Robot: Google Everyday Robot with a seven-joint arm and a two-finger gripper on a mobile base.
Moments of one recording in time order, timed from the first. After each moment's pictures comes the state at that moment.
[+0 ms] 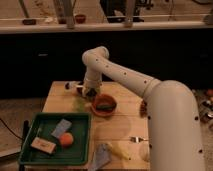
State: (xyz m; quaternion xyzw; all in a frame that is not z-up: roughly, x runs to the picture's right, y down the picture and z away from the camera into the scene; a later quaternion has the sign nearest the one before) arm -0.072 0.033 0.820 -0.17 -0.33 -0.69 0.62
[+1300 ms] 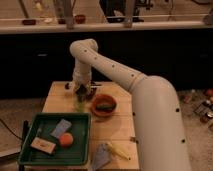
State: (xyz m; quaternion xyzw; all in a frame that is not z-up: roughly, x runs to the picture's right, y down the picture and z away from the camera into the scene) arm -0.138 0.026 0.784 -0.18 -0.41 -0.71 0.54
